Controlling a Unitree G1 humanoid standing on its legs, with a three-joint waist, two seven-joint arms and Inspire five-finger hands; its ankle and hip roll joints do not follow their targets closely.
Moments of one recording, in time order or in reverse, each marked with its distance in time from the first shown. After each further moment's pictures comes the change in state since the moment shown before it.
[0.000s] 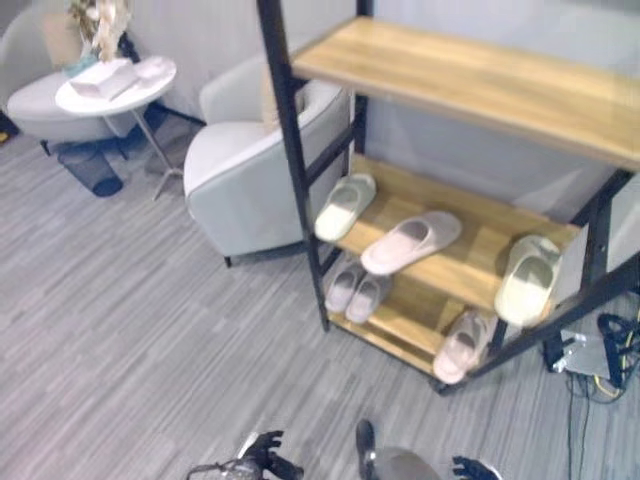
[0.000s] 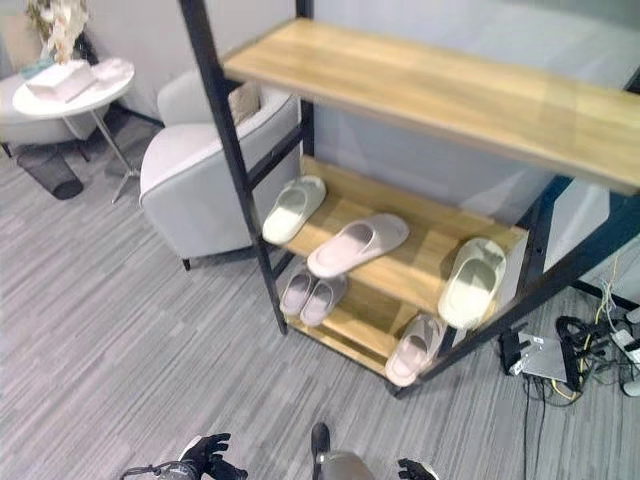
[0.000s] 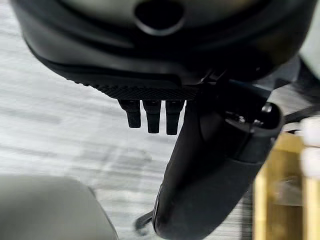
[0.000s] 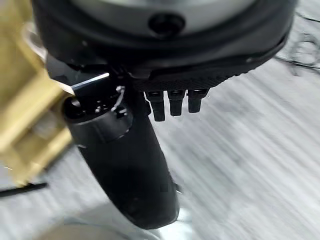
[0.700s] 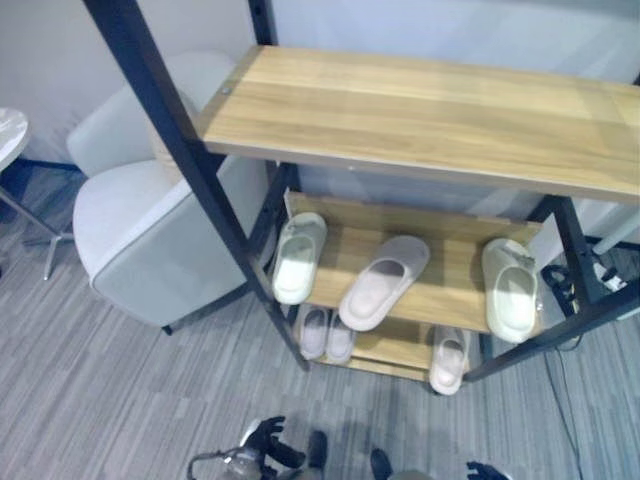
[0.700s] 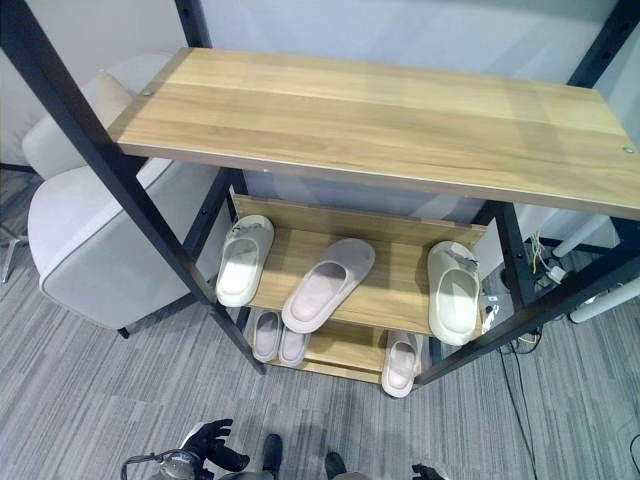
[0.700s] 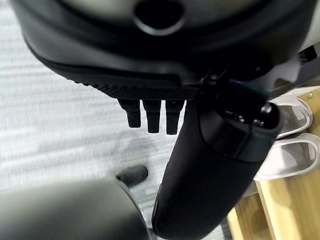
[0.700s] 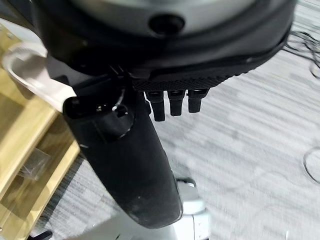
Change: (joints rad) left arm -0.031 0.034 -0.021 -0.011 -0.005 -0.002 0.006; right arm -0.004 0.010 0.020 0.051 0.008 0.005 -0.017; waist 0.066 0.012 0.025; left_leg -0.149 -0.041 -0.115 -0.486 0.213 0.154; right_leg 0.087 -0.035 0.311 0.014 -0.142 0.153
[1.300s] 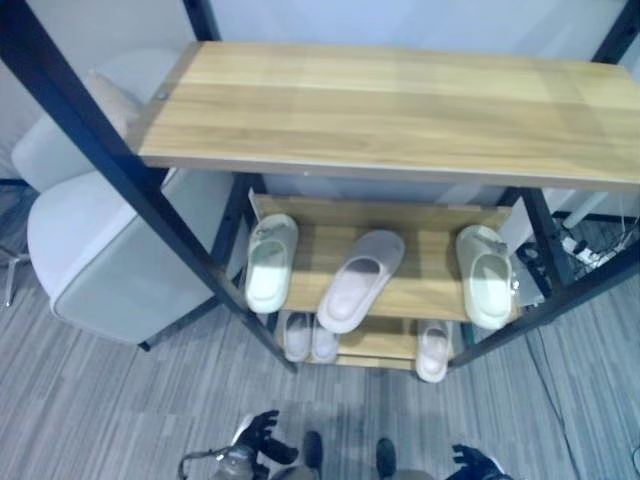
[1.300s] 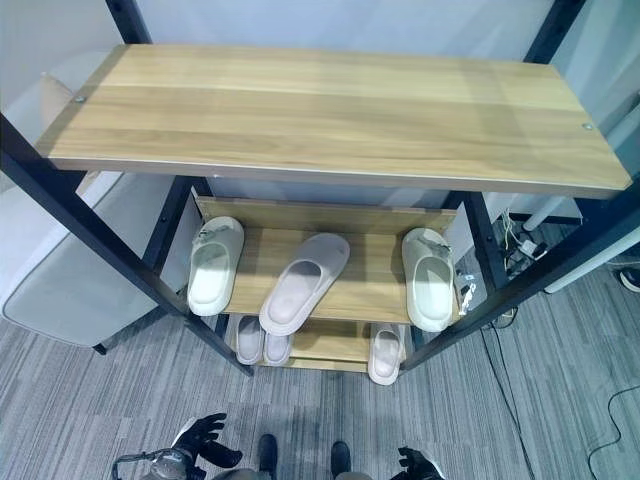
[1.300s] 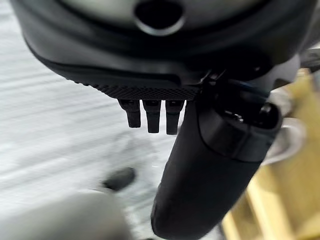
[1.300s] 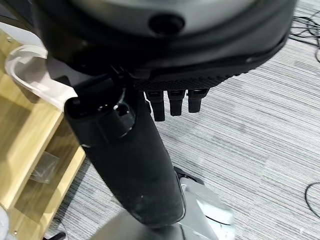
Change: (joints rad) left arm 0.038 0.018 0.001 -0.168 -0.005 -0.019 0.005; right arm -0.031 0.004 -0.001 -0.020 -0.038 -0.006 -0.001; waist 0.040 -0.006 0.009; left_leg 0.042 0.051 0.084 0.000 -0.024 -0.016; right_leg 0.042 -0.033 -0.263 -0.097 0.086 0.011
